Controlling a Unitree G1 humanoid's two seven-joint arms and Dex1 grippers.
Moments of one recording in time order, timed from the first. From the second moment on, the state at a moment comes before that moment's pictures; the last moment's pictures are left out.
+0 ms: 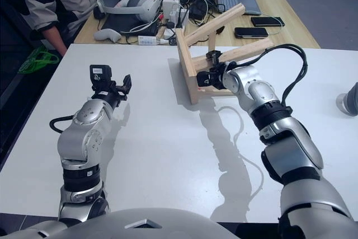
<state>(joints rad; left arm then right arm) -0.26 0.03 0.02 -0.40 -0.05 0.89 0.04 -0.85 -0.55 0.58 0.69 -0.75 -0.12 0.45</state>
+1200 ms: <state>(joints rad) -0.34 0.11 0.05 -0.33 -0.03 0.84 0.03 -0.72 -0.37 0.29 0.46 -0.46 -0.05 0.46</state>
